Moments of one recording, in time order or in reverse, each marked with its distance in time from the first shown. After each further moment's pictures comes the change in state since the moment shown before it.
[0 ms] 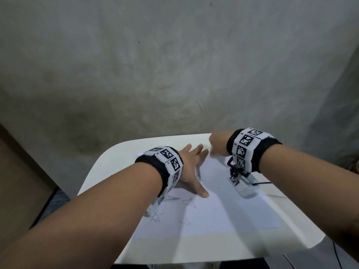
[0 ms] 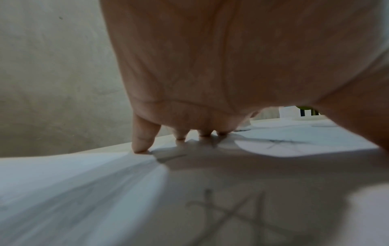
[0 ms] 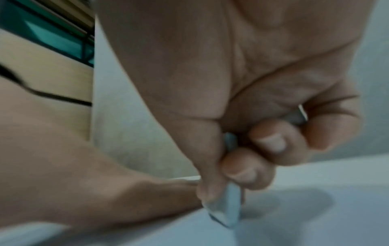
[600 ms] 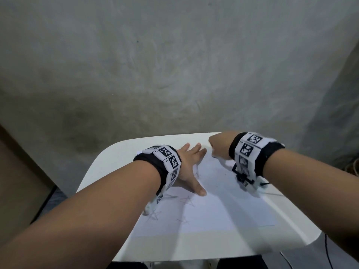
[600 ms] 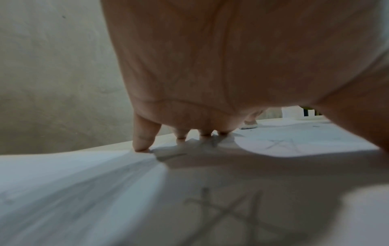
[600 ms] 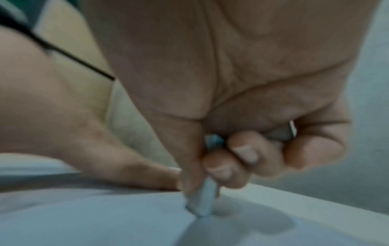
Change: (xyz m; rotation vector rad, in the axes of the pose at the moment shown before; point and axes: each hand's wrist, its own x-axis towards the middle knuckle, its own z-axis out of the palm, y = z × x) left_hand 0.001 -0.001 0.000 0.010 -0.006 -0.006; right_hand -0.020 0.004 0.005 0.064 0.058 -0.037
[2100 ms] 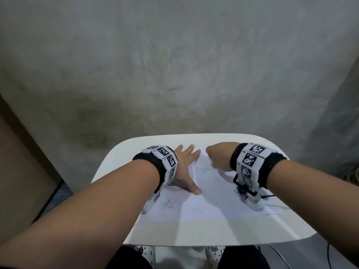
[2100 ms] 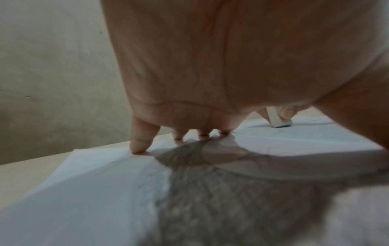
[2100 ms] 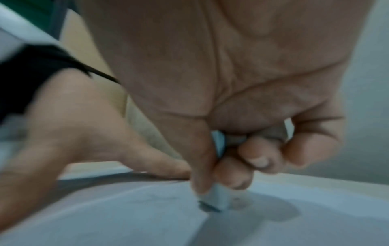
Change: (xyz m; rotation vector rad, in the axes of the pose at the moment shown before) left_hand -0.022 -0.018 0.022 -0.031 0.025 -0.100; right_hand -0.038 -0.042 -0.003 0.000 -0.057 -0.048
